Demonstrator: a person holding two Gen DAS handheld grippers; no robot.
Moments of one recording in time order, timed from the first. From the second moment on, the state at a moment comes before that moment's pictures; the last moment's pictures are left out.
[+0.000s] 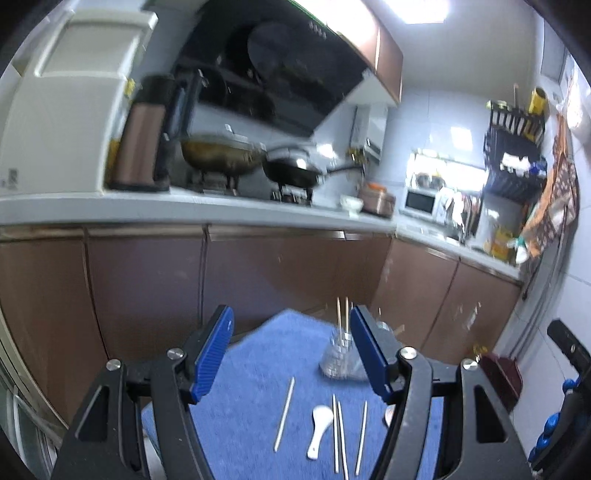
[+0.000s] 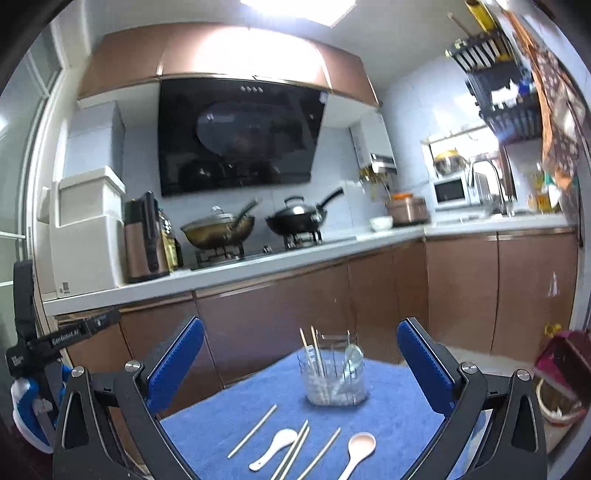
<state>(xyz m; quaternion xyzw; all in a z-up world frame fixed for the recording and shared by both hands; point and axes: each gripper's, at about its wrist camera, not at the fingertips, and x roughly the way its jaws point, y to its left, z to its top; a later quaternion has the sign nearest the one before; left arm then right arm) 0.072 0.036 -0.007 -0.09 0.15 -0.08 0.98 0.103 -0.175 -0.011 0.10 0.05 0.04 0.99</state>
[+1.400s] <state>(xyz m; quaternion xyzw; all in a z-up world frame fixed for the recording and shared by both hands) 0.286 -0.060 -0.255 -0.15 0.55 -0.23 0.79 0.276 -0.183 -0.200 0.17 0.40 0.11 0.90</state>
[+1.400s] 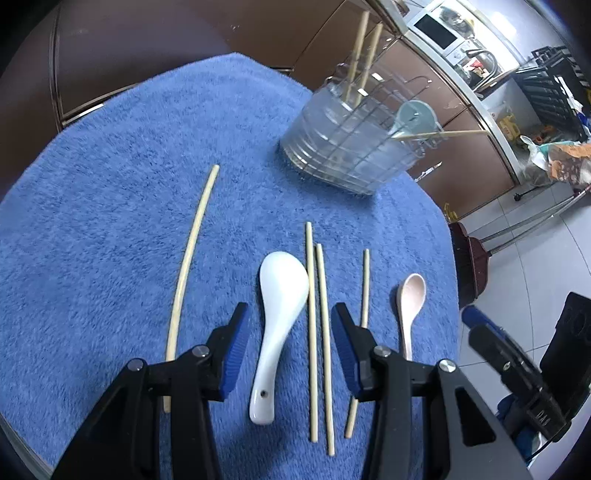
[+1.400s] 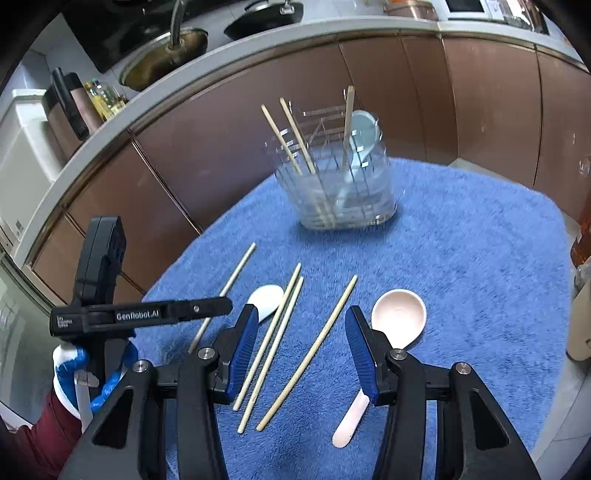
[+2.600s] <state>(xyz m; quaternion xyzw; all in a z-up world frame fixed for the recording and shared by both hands) 0.326 -0.102 -0.278 -0.10 0.60 -0.22 0.76 0.303 -0.193 -0.232 0.17 0.43 0.10 0.88</state>
